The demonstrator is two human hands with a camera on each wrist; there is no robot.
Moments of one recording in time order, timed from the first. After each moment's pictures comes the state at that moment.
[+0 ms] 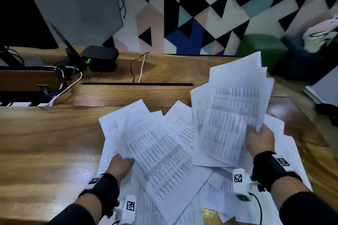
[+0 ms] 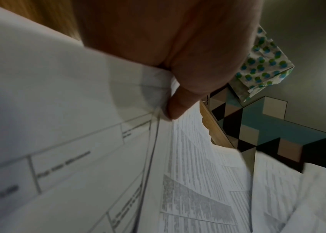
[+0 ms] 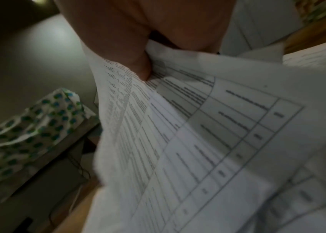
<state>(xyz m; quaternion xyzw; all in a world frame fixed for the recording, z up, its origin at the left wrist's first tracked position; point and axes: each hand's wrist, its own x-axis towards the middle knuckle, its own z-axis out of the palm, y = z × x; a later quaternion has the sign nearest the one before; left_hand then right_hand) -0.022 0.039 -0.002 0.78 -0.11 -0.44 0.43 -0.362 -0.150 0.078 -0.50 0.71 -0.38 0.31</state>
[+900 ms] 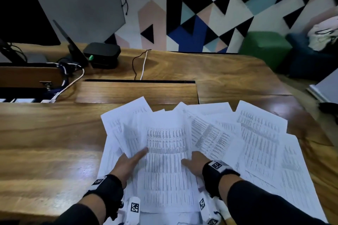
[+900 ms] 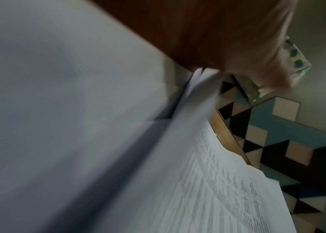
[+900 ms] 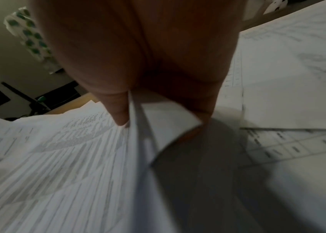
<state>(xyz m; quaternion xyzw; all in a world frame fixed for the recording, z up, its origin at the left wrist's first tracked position) -0.030 0.045 -0.011 0.72 -0.10 -0.52 0.45 -0.251 -0.078 0.004 -0.66 0.59 0.15 0.44</state>
